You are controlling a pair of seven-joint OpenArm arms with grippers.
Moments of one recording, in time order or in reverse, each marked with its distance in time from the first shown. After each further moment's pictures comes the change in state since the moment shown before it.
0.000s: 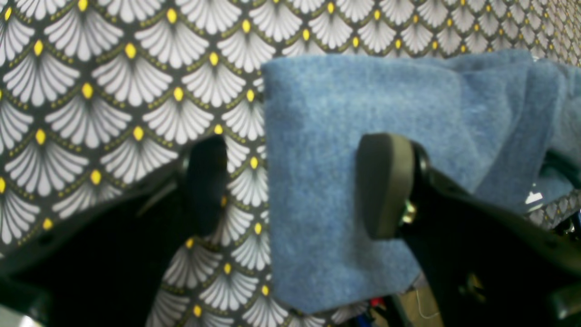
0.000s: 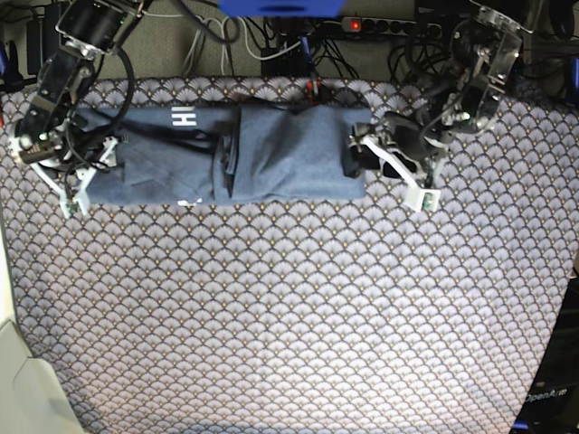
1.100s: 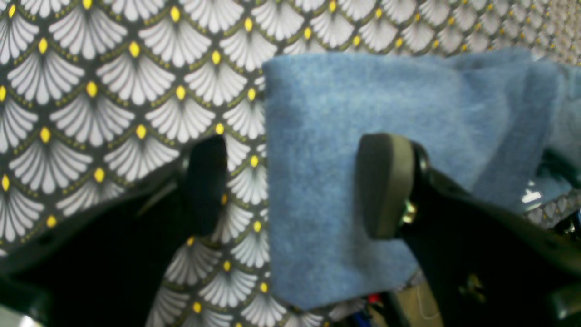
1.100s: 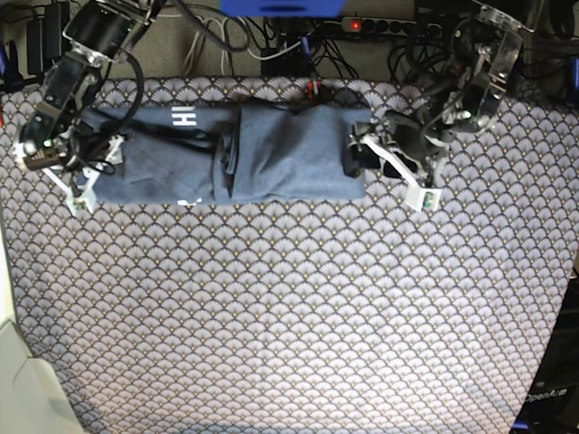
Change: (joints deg) left arm 0.4 -0.3 0.0 1.3 0.0 0.2 0.0; right arm 2.2 -2.3 0.5 0.0 -0.1 0.0 -8.8
